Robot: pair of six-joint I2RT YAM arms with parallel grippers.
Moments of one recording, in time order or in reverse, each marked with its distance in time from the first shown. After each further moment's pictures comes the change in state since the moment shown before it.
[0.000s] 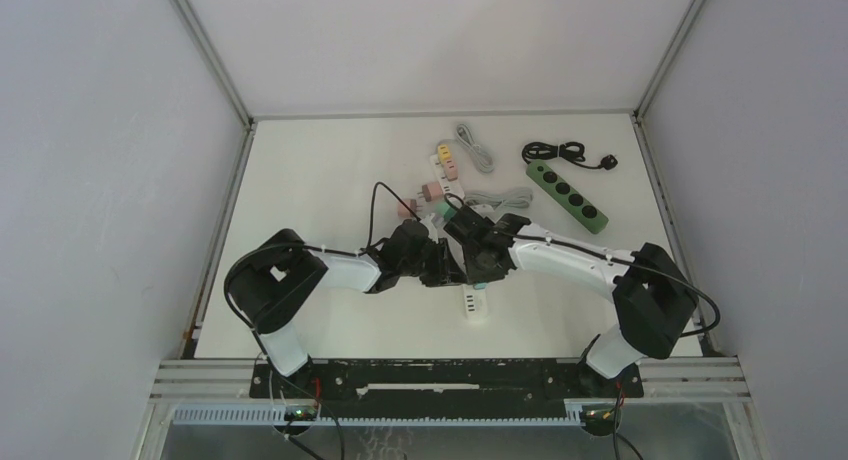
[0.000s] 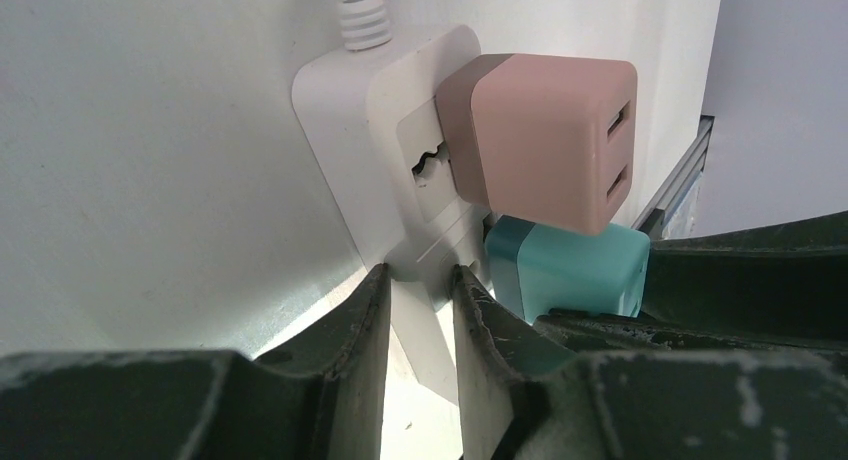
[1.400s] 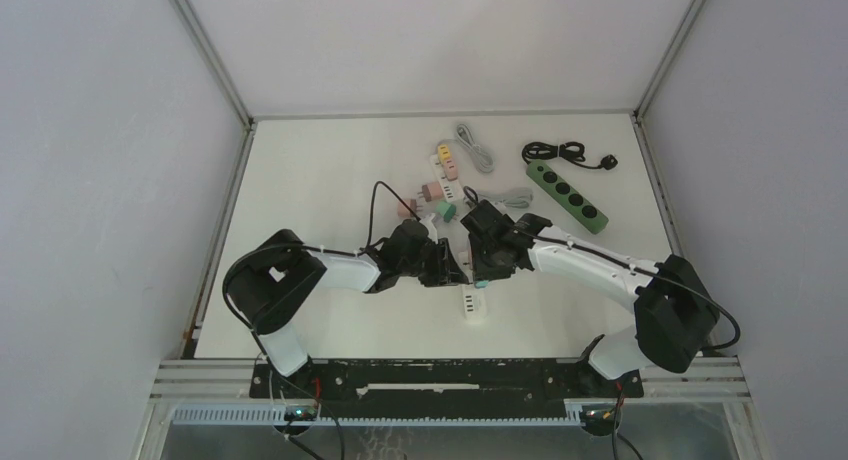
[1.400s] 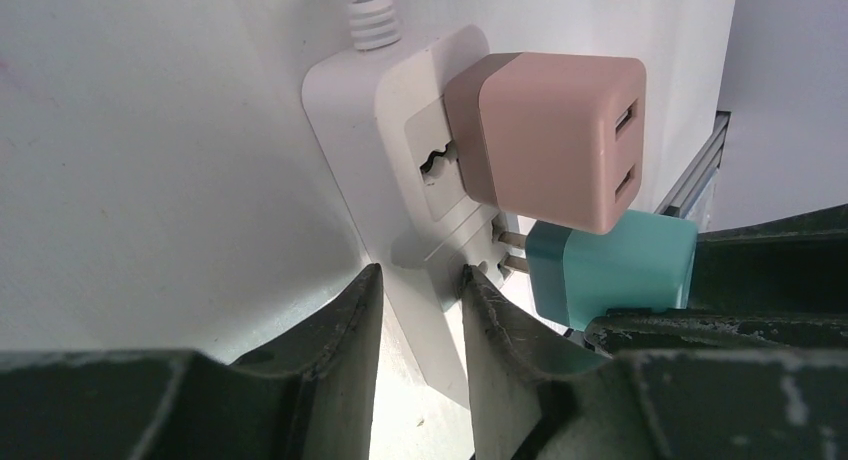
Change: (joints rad) left arm 0.002 -0.007 0.000 -0.021 -0.012 0.034; right arm -0.065 -0.113 -0.061 0.050 -0.100 -0.004
